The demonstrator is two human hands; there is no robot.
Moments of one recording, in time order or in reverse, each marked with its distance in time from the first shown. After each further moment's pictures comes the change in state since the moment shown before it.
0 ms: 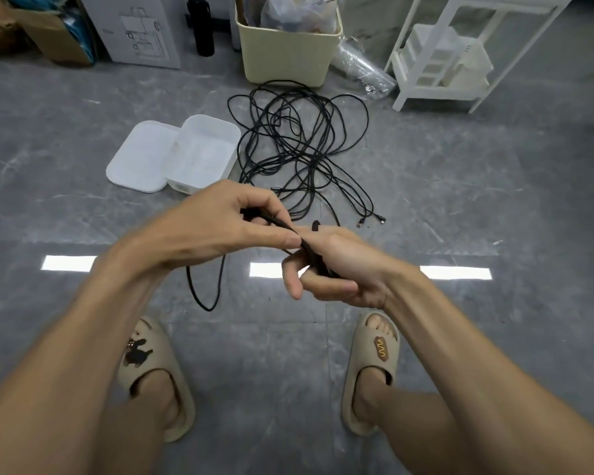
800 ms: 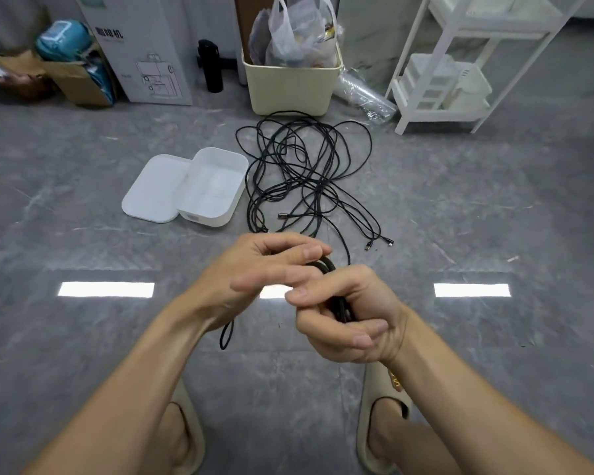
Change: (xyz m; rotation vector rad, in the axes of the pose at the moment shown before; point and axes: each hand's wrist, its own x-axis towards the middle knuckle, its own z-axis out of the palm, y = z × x) left_hand 0.004 0.005 0.033 -0.573 0.046 -0.058; right_hand -0.010 -0.006 0.011 0.557 -0.656 0.051
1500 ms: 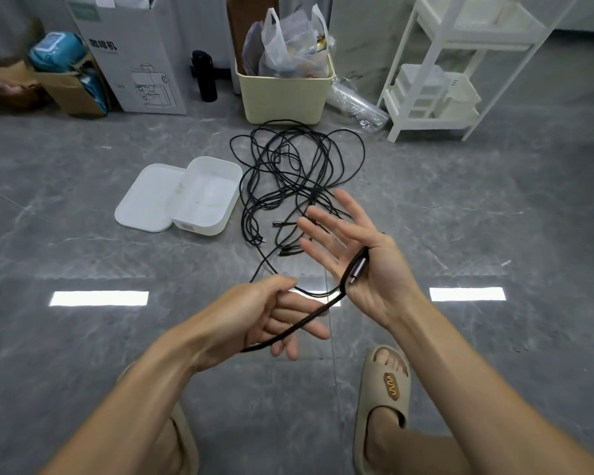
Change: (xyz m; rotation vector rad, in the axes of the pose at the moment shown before) left_hand -0.004 -0.019 0.005 -0.117 -0.150 -0.485; right_hand -0.009 -0.025 -0.025 -0.105 0.781 -0.812
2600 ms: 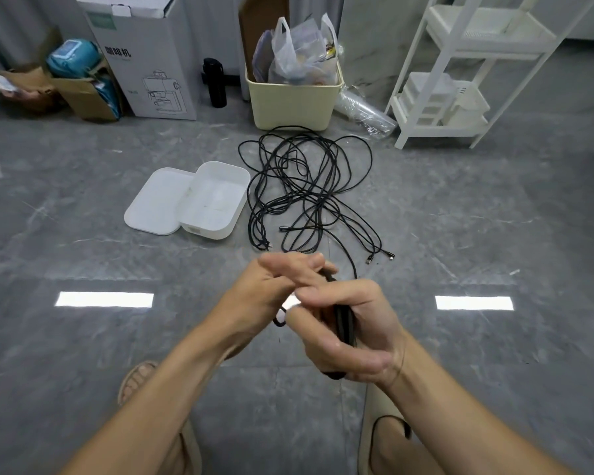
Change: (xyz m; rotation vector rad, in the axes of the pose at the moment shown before) left_hand 0.001 0.014 0.013 0.090 0.237 0.485; right_hand -0.028 0.019 0.022 0.328 -0.751 0.605
